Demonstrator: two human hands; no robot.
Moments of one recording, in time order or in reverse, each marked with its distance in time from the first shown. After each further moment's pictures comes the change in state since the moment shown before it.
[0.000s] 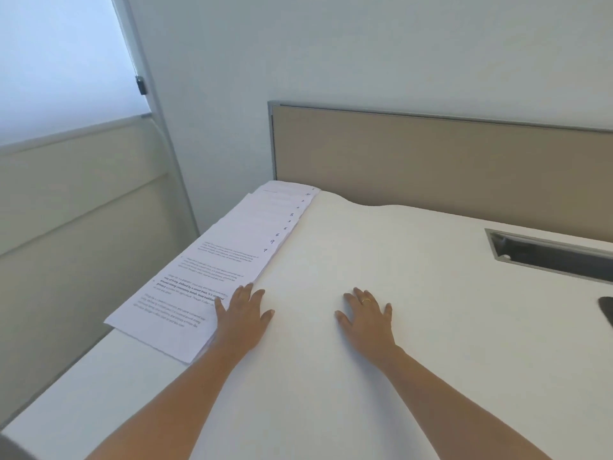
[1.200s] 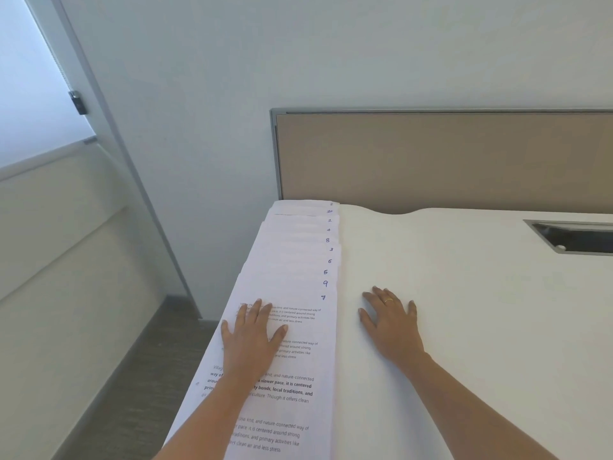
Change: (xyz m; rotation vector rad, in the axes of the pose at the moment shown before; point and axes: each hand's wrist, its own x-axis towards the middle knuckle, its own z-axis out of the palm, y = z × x) left_hand 0.156 -0.151 -0.004 -0.090 -0.005 0.181; right_hand 0.117 -0.125 0.043 -0.048 0.131 0.223
